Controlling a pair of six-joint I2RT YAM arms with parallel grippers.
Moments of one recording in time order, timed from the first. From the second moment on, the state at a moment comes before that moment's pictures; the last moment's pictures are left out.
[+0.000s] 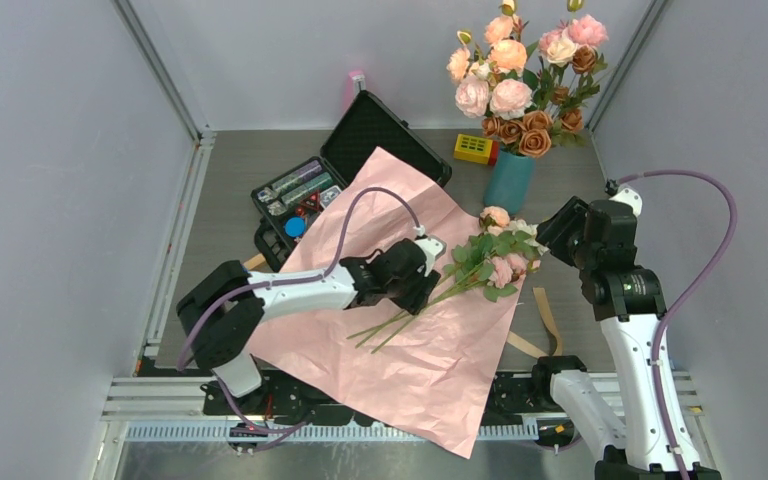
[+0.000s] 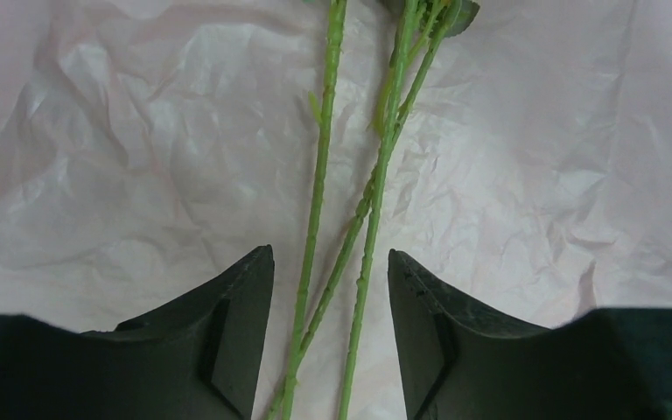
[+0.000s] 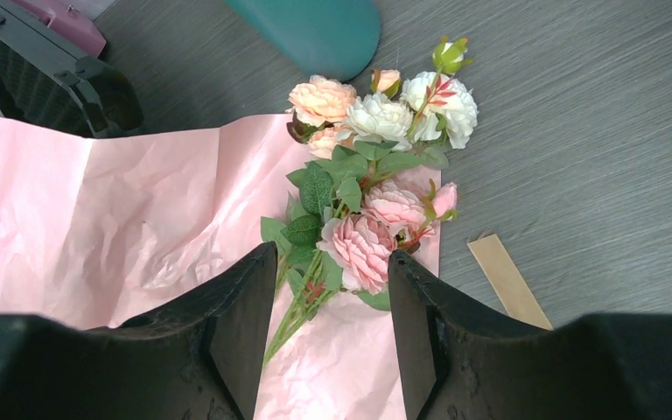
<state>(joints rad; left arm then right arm) -1.02 1.62 0.99 -0.19 -0.04 -0.31 0.02 0.77 0.98 -0.77 0.12 0.56</state>
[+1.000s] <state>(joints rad) -1.02 1.83 1.09 -0.17 -0.12 -0.20 0.02 0.79 0.97 -0.76 0.08 0.58</state>
